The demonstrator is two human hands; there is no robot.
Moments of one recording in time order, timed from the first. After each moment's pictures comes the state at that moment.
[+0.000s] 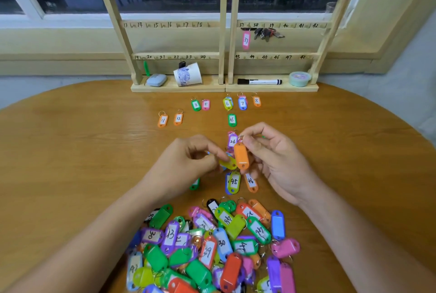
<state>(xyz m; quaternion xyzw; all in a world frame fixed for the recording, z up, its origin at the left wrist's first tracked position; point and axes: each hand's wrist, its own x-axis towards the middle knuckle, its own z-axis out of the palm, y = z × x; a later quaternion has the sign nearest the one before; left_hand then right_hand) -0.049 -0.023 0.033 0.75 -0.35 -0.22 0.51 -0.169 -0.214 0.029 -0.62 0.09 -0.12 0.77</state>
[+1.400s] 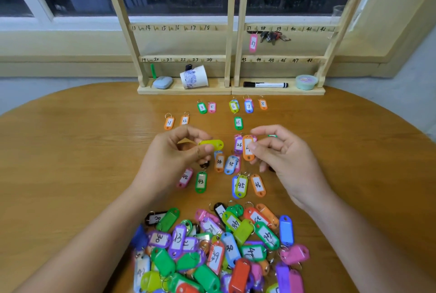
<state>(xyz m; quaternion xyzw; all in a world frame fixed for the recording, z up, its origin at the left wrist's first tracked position) -0.034 -0.009 0.035 0.70 -0.23 -0.19 0.64 -0.167 -0.218 0.025 -0.70 0.16 -0.21 0.66</state>
